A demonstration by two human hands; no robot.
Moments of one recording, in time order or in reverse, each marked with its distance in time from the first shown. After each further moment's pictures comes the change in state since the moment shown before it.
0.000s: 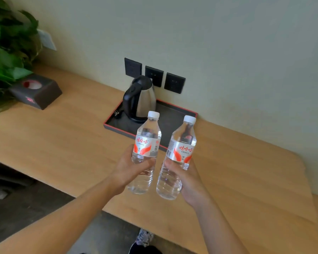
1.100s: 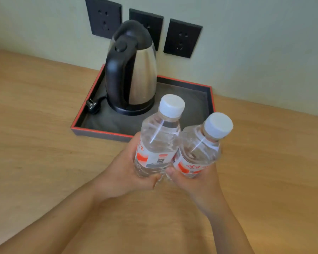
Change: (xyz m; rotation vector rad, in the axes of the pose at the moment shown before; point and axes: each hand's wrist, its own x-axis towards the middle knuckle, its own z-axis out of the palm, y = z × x) left_hand 0.171 -0.104 -0.076 0.191 -0.486 0.442; right_hand 0.124 0.104 0.044 -0.207 0.274 -0.373
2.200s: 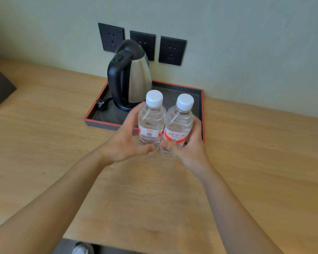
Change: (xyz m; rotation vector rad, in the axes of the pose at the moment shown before) left_hand -0.001 0.069 0.014 0.241 0.051 -0.009; right_hand 0.007 -0.035 -0.029 -0.142 -0.071 -0.147
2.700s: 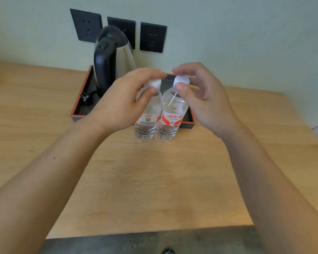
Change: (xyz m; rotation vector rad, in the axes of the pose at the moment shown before) left_hand 0.015 0.071 -0.029 0.348 0.096 0.407; right_hand -0.003 -0.104 -0.012 -0.279 0.085 -0.288
